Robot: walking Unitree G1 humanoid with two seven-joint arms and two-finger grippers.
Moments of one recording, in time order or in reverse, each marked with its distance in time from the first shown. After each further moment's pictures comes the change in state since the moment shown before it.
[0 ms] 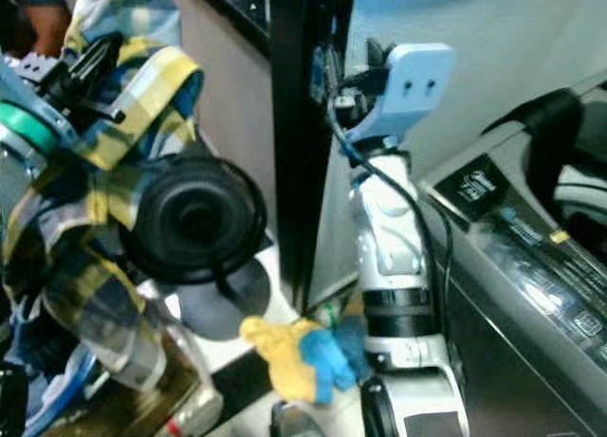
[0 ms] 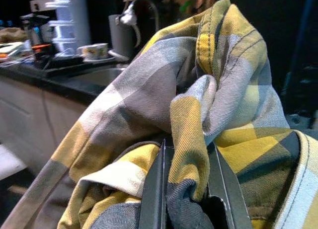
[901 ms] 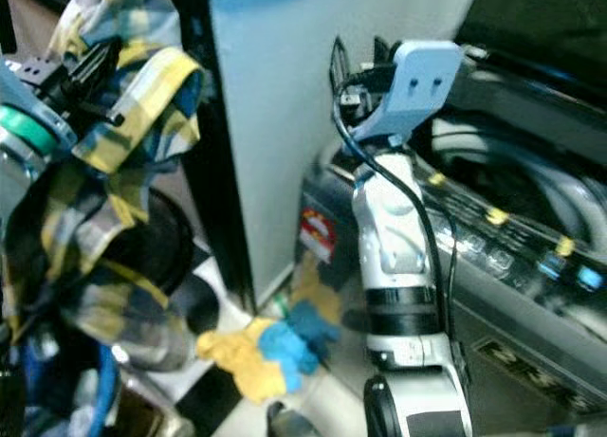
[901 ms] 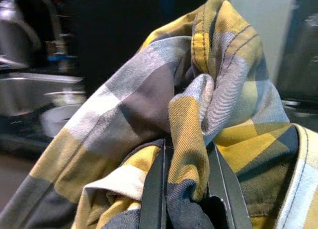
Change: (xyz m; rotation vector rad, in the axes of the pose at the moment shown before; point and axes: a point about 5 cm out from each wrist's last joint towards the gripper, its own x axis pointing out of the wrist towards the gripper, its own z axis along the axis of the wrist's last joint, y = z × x) left arm -0.001 0.001 -0.003 -0.006 0.011 -0.003; right arm 0.000 0.000 -0.001 -0.003 0.006 -0.010
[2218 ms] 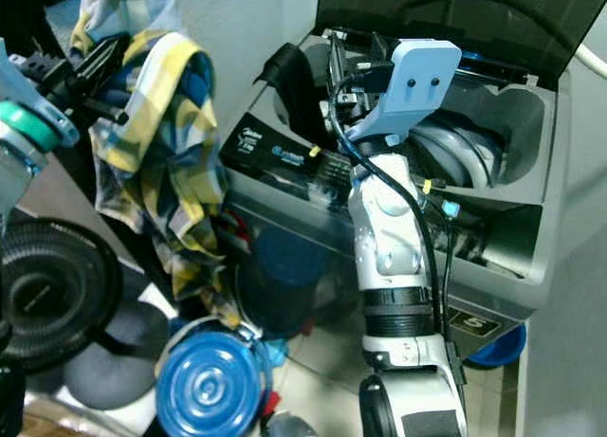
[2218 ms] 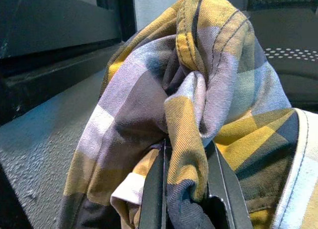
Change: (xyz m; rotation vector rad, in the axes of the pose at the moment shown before) left arm 0.004 -0.003 0.004 0.003 -0.011 -0.017; right arm 0.001 -0.002 0.003 -0.006 -0.020 -0.005
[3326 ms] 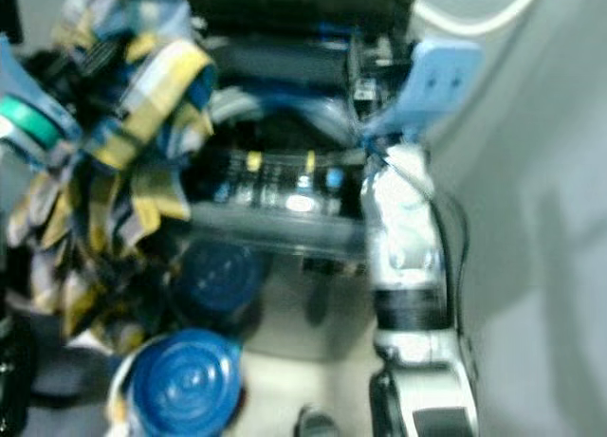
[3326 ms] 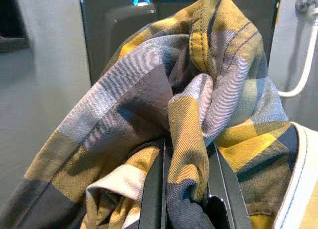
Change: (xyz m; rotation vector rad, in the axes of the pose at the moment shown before) left arm 0.001 0.002 0.003 -0.003 -0.017 0.008; right arm 0.004 -0.002 0.009 -0.012 -0.045 -0.016
